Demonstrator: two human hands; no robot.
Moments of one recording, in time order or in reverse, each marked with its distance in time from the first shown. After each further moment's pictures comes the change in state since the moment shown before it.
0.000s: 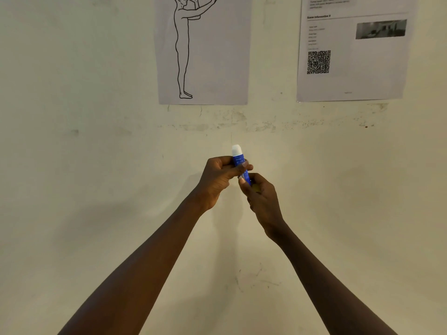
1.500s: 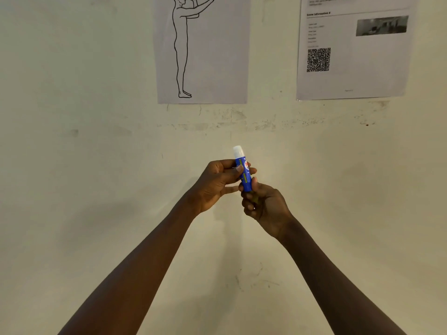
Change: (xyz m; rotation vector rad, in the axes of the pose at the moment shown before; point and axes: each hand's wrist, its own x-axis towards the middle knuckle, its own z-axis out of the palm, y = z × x) left_hand 0.001 -0.011 -0.011 -0.070 -0.198 -0.036; right_hand -0.002 0.000 -0.016 0.584 -0.213 0.381
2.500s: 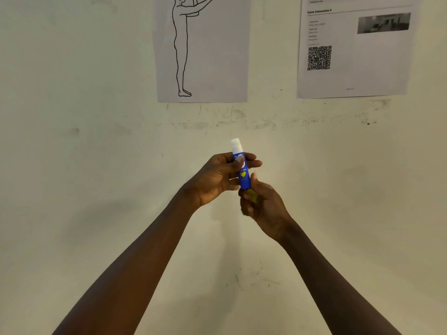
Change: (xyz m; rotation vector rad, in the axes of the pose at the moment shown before) left_hand 0.001 0.012 -0.002 -0.086 -0.134 0.030; right_hand 0.002 0.005 -0.004 0.025 -0.123 -0.062
